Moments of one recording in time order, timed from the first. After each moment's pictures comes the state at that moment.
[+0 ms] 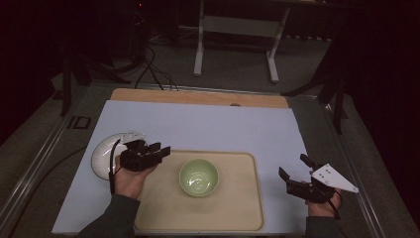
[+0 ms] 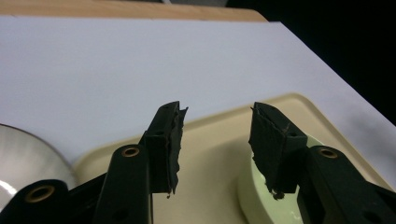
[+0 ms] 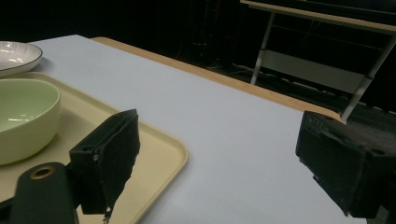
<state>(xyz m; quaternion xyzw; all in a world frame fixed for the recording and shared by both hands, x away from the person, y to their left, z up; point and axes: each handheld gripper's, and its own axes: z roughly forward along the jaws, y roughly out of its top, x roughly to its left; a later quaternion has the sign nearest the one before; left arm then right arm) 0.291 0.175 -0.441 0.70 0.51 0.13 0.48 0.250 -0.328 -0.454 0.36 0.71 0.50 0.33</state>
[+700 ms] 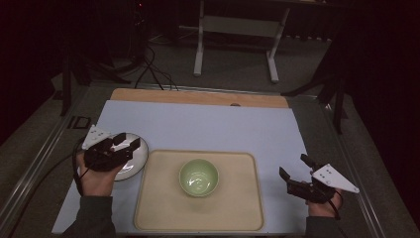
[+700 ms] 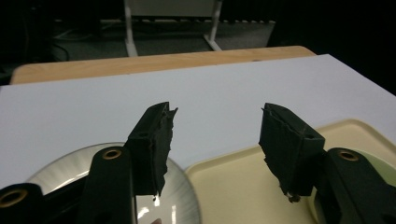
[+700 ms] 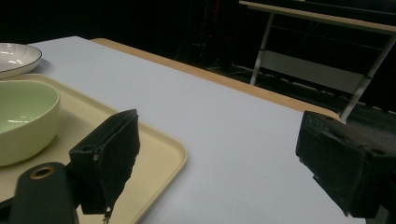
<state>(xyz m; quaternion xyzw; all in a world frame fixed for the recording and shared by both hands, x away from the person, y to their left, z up) 0.265 0.238 -0.417 0.67 0.51 0.26 0.47 0.249 -0.328 -0.454 0.36 0.71 0.50 0.34</state>
